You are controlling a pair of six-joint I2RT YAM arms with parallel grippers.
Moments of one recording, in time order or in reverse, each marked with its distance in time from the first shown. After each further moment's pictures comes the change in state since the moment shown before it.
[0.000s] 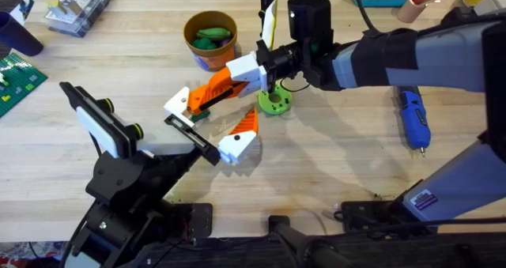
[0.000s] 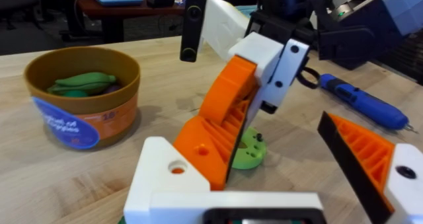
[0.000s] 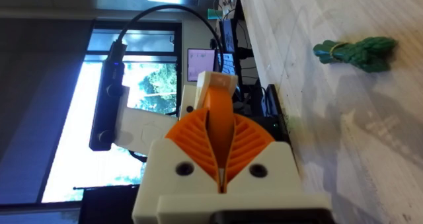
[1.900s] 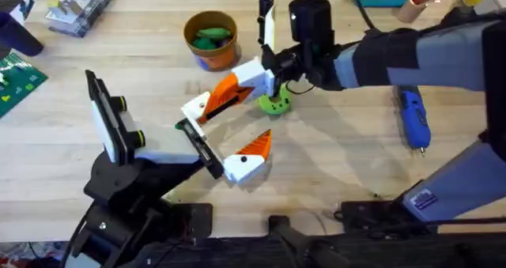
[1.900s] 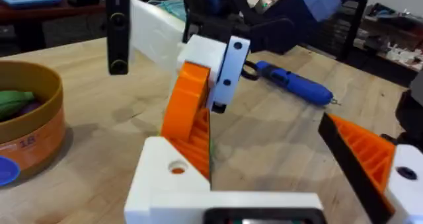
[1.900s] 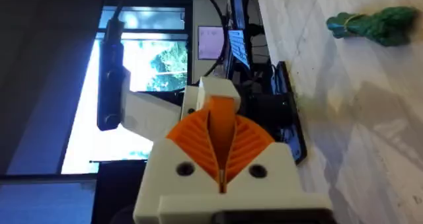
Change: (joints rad) left arm 0.020 0.004 0.004 0.011 0.279 0.003; right arm -0.011 0.000 -0.006 -0.056 -0.114 -0.050
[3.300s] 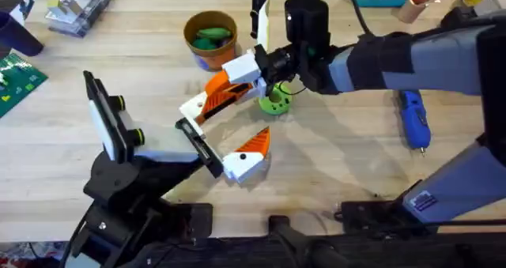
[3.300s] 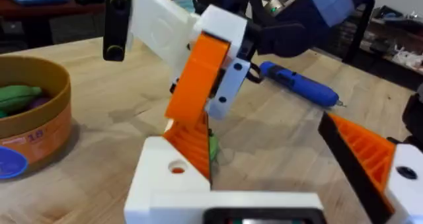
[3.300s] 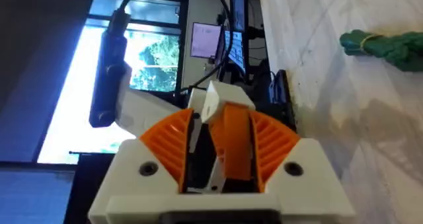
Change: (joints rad) left arm 0.002 0.000 0.000 -0.002 -0.020 -0.008; right arm 0.041 0.001 -0.005 0.134 0.033 0.032
